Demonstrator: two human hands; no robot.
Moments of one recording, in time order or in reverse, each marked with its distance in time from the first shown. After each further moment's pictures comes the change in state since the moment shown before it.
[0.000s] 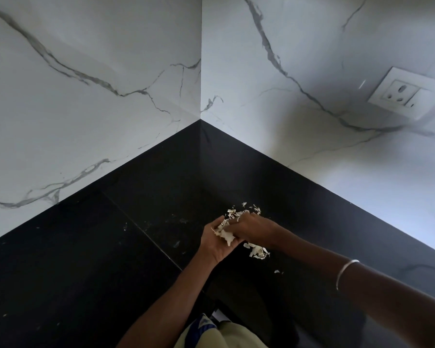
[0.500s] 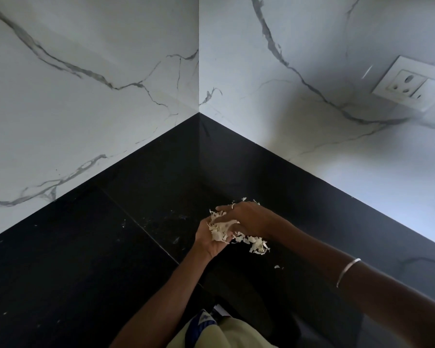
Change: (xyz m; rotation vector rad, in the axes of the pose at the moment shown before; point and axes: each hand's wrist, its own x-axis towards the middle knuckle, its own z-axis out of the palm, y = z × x) left_hand 0.005 0.010 -0.010 0.063 0.103 0.117; right_hand 0.016 0.007 -0.014 0.196 -0.138 0.166
